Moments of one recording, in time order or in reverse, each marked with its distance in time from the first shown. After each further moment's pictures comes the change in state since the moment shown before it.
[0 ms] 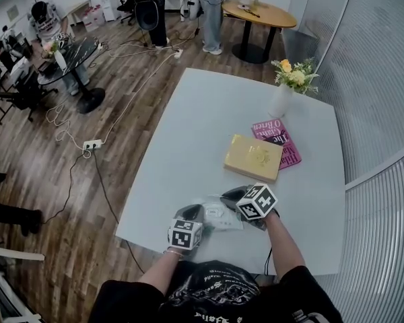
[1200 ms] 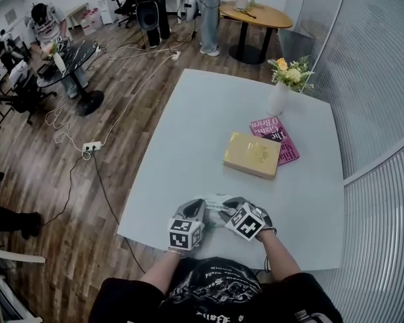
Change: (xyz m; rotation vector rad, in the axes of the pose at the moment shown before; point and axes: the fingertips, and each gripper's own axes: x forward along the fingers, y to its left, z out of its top) left arm -0.026 -0.015 0.031 -0.020 -0.164 -0.058; right arm 0.008 0.038 -0.039 -0.247 0.144 -0.259
